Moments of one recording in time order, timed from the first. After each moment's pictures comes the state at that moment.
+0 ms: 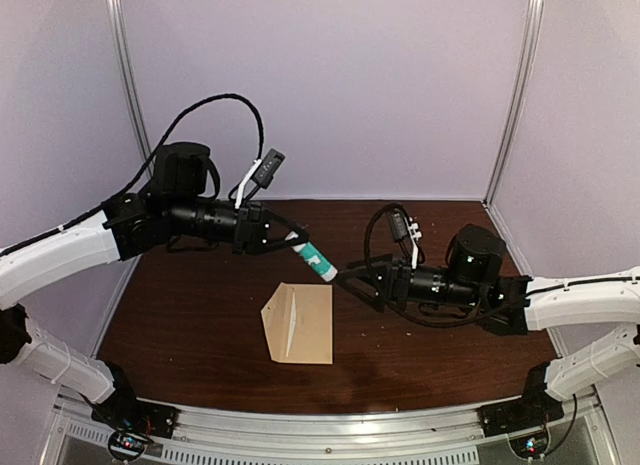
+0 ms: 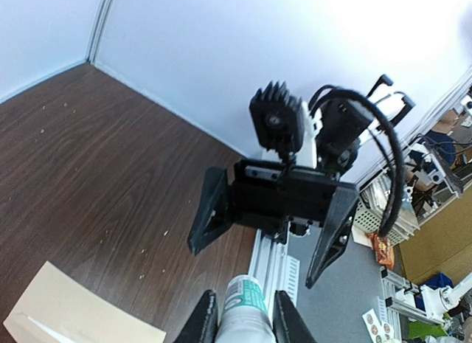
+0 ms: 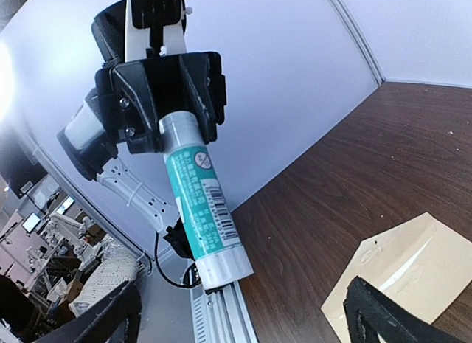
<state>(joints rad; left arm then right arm) -0.83 1.30 1.18 -0.22 0.68 -0.33 1.00 1.21 0.66 0.54 -0.33 0.64</state>
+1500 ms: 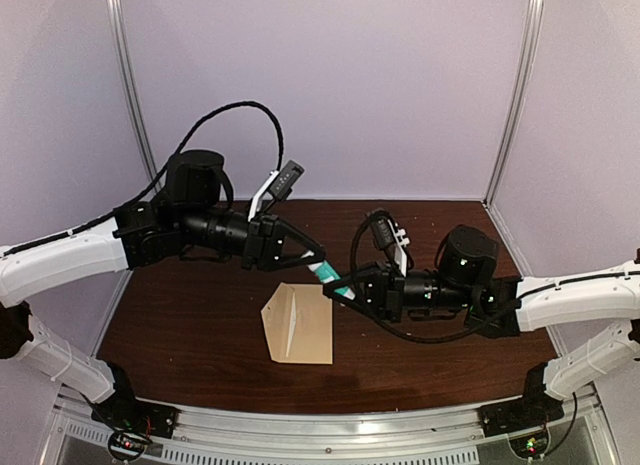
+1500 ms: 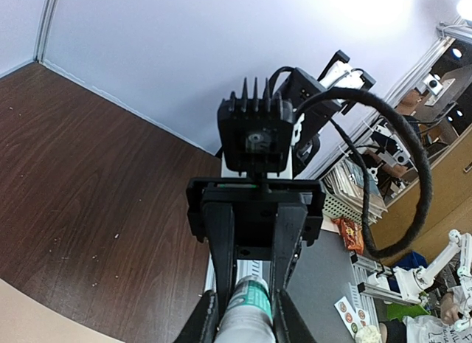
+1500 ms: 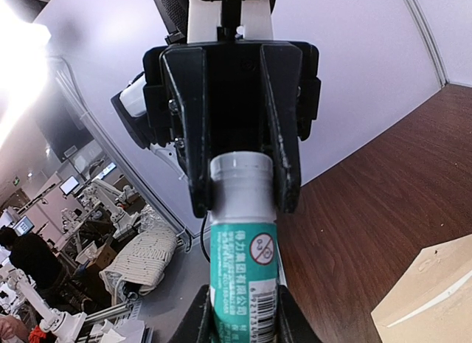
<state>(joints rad) -0.91 1.33 1.17 -0.12 0.74 -0.38 1.06 1.27 0.71 0.62 -0.46 0.63</state>
